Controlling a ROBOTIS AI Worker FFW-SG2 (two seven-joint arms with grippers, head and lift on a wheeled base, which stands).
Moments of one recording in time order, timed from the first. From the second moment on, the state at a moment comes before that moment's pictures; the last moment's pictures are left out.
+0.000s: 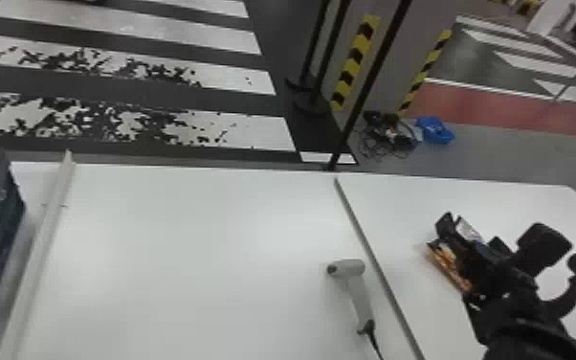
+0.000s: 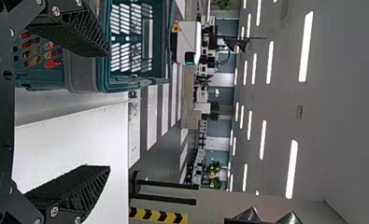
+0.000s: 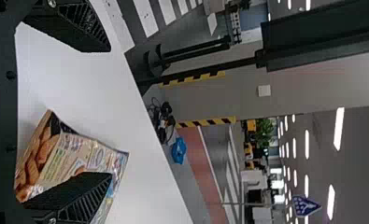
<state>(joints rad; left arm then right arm) 0.63 0.17 0.10 -1.79 0.24 -0.36 -0.22 0.24 -0.13 -0.56 -1.81 -0.37 0.29 -0.06</state>
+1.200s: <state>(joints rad) 0.65 0.16 0.08 -1.84 0.23 -0.36 -0.22 0.48 -0.04 0.13 -1.85 0.05 -0.33 -0.37</state>
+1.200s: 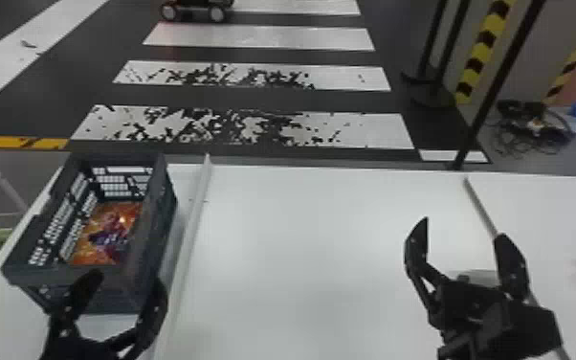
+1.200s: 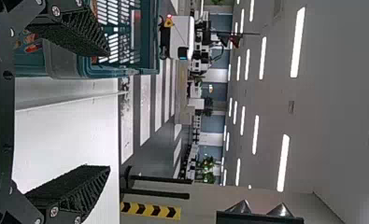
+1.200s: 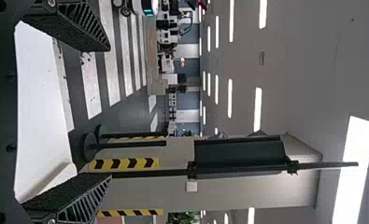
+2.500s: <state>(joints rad) 0.71 0.16 0.20 -2.28 0.24 0.11 -0.19 0.48 -0.05 0.32 -1.69 0.08 -0.33 -0.40</state>
